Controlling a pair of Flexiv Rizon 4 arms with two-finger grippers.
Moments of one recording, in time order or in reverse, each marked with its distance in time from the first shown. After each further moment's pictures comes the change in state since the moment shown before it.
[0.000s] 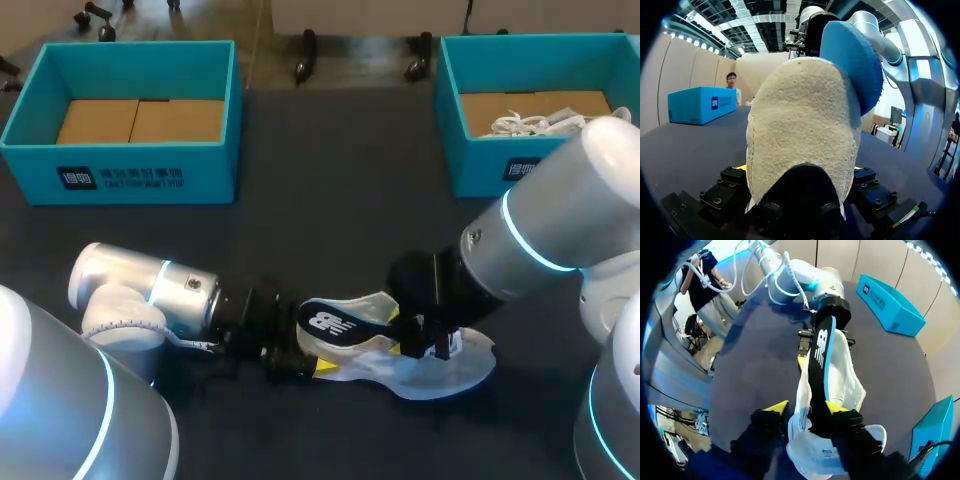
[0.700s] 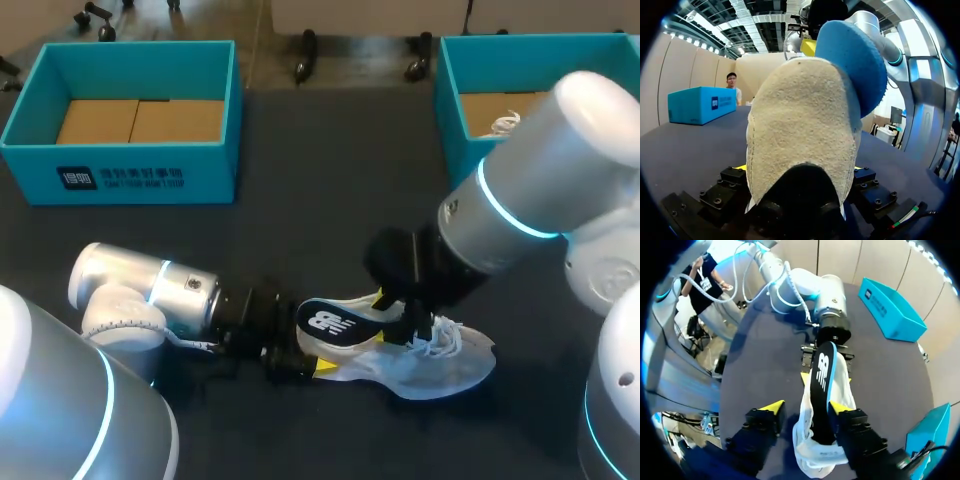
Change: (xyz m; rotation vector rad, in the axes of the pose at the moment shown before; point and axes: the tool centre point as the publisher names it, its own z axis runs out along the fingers) left arm 0.000 0.000 0.000 0.000 0.000 0.000; right arm -0.001 0.038 -0.018 0.023 0.053 -0.005
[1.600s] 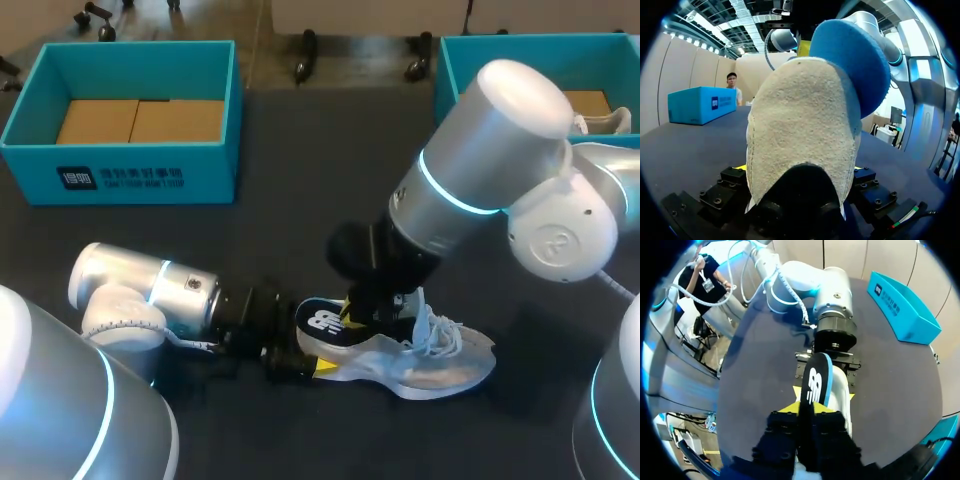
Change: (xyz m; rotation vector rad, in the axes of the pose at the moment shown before) left arm 0.000 0.000 0.000 0.000 0.000 0.000; right arm -0.021 0.023 0.040 0.025 0.079 0.000
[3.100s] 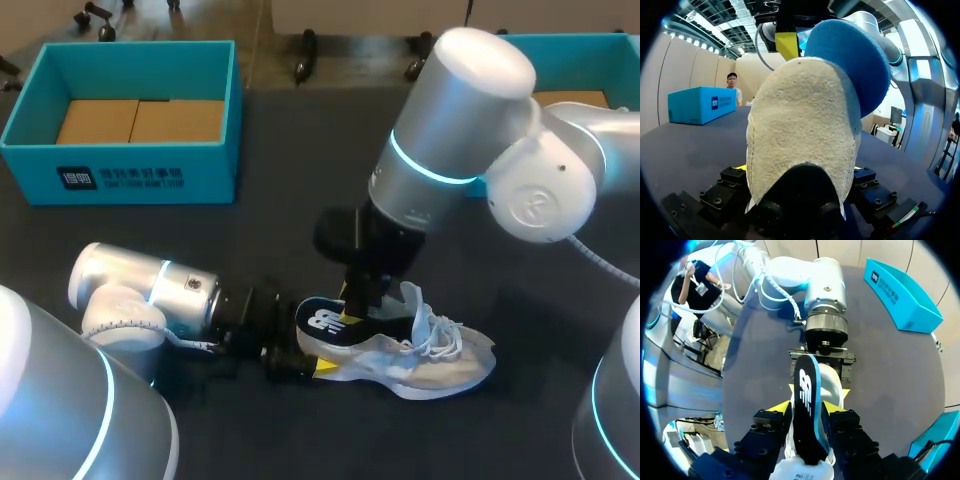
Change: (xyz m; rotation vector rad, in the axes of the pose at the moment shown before) left arm 0.000 0.000 0.000 0.000 0.000 0.000; right arm -0.011 0.004 -0.008 0.100 0.039 0.068
